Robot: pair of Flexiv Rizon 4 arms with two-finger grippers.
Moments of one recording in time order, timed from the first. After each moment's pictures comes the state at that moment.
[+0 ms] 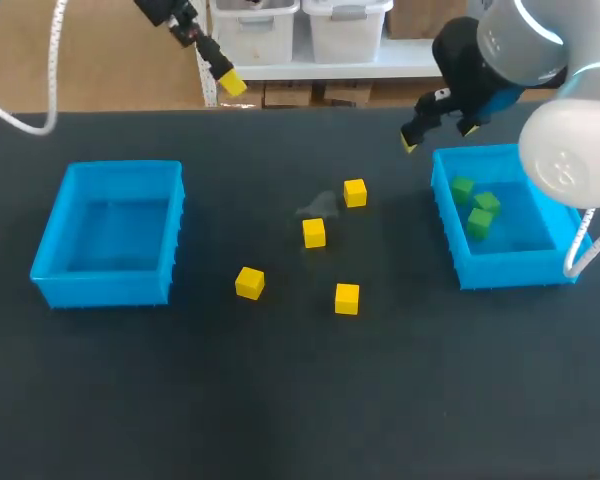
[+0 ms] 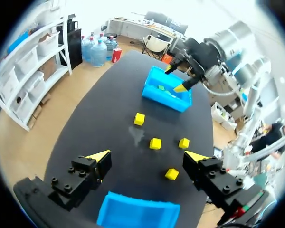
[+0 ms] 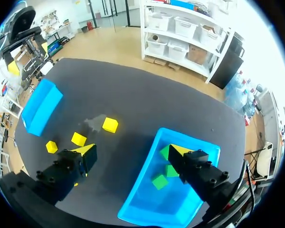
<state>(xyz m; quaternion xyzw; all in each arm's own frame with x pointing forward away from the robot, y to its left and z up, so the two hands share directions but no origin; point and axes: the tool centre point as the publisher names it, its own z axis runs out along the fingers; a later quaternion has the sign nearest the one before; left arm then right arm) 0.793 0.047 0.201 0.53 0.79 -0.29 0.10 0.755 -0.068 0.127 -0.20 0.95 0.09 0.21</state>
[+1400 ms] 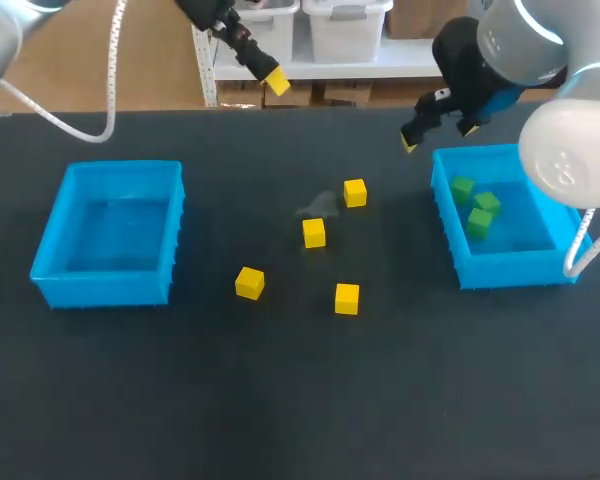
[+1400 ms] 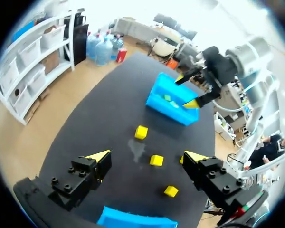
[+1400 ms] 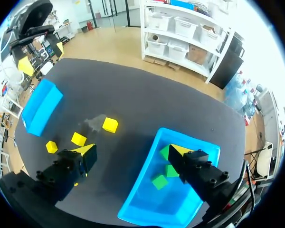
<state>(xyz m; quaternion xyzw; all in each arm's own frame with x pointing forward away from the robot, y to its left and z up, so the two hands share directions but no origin) 0.809 -0.002 0.192 0.51 0.80 -0.31 0.10 0.755 -0.068 0.127 -0.20 0.95 0.09 0.21</state>
